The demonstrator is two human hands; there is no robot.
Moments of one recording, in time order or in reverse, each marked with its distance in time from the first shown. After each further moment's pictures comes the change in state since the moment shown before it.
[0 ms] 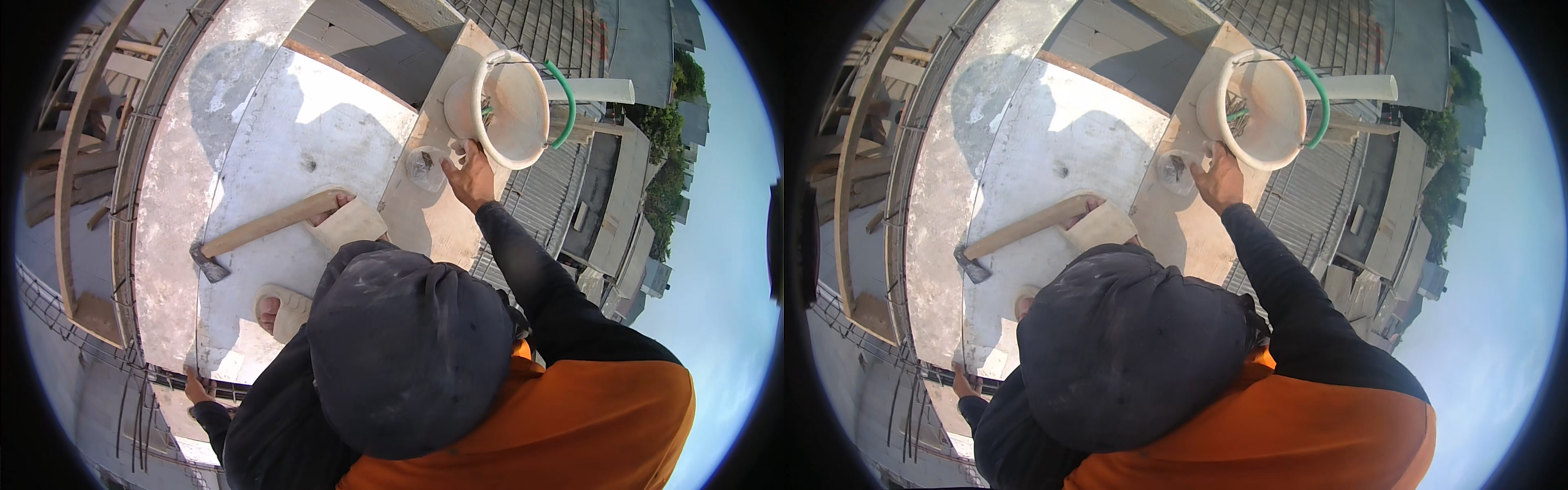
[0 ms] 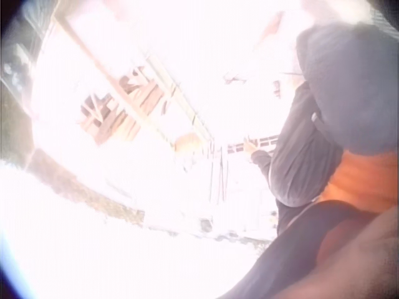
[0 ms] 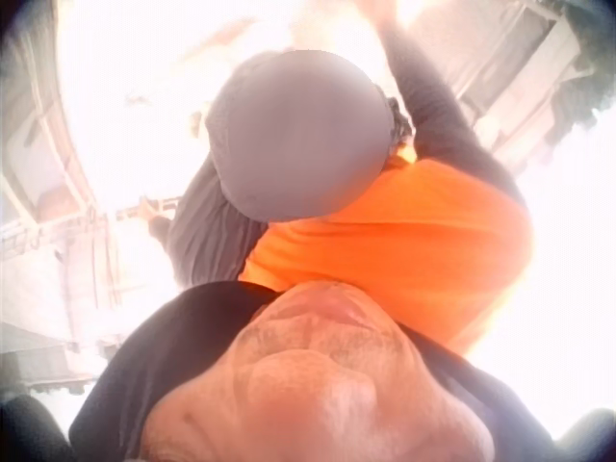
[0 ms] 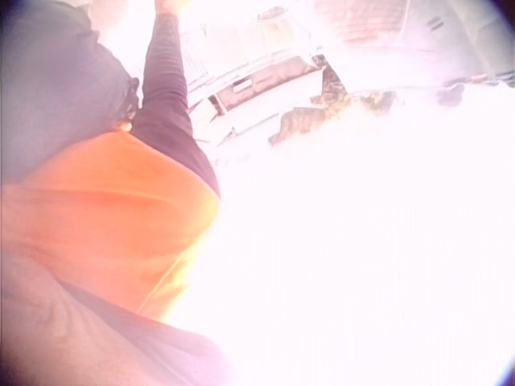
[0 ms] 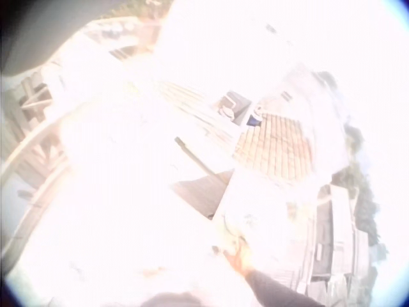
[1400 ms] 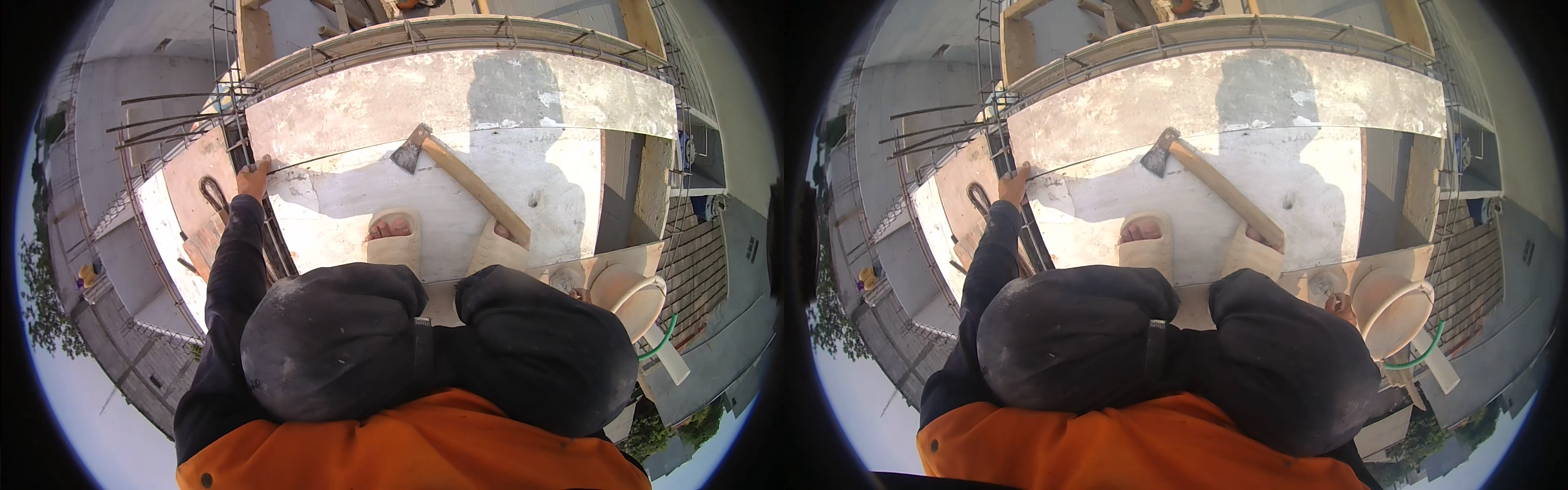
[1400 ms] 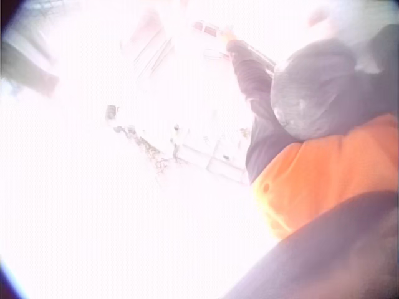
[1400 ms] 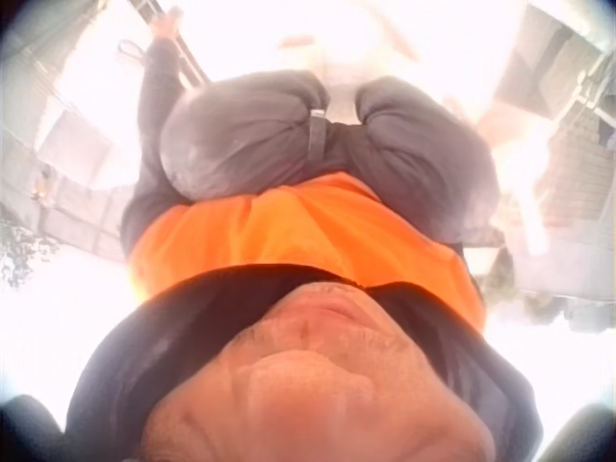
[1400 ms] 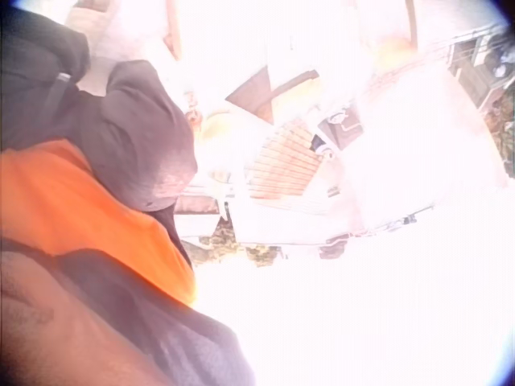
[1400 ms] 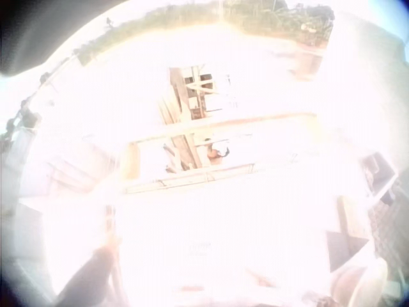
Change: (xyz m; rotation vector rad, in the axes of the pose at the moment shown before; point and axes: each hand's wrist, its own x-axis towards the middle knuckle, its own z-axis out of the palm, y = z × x) left_hand -0.019 -0.021 0.039 -0.140 0.193 0.260; right_hand 0.019 -0.007 -0.001 -0.458 -0.494 -0.163
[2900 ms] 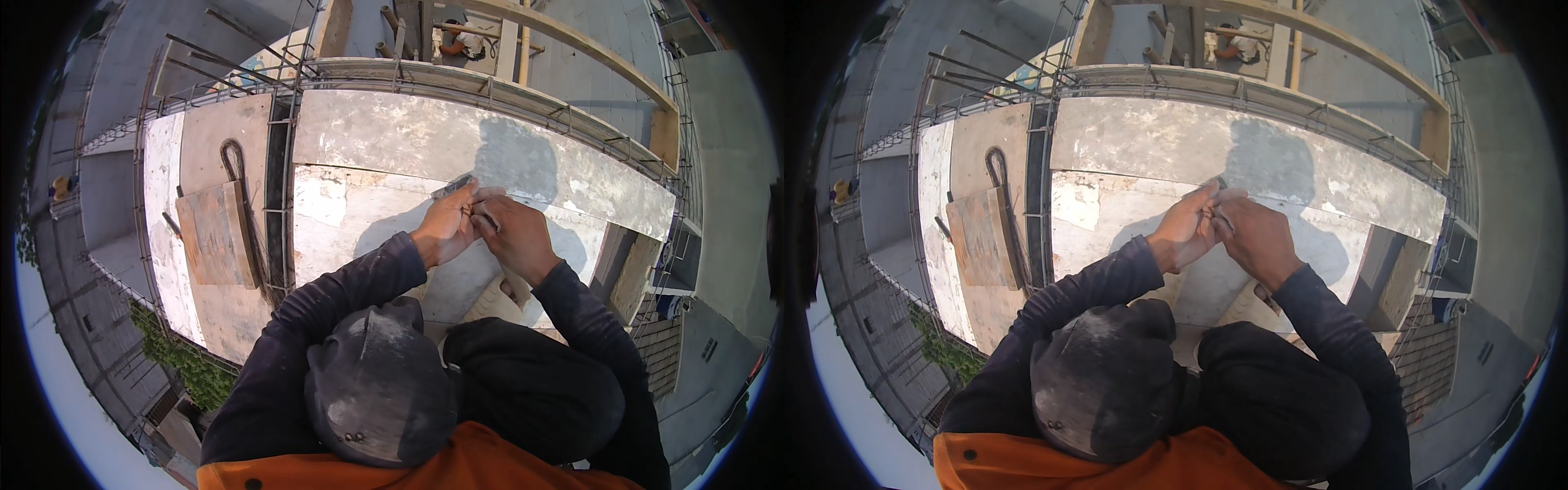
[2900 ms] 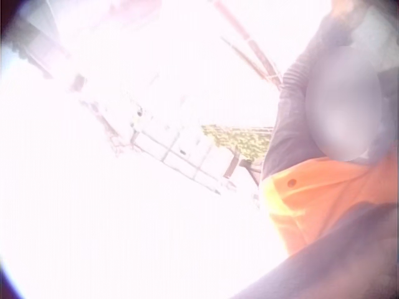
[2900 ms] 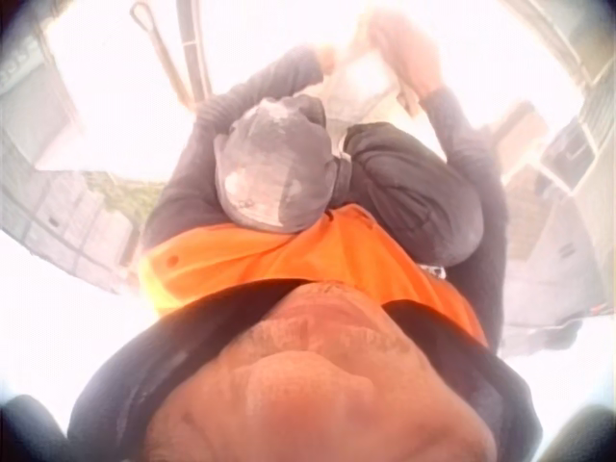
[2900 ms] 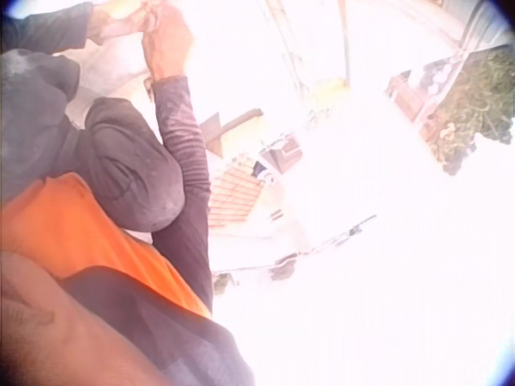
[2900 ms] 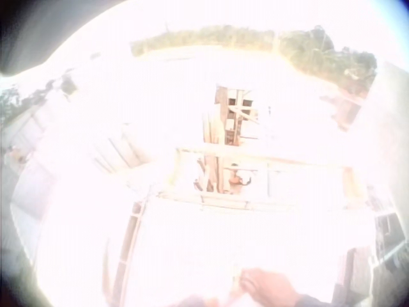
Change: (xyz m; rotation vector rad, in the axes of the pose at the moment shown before) left_hand -0.281 0.187 0.154 -1.427 -1.239 -0.225; right_hand -0.026 -0.425 -0.097 -0.007 -0.013 -1.425
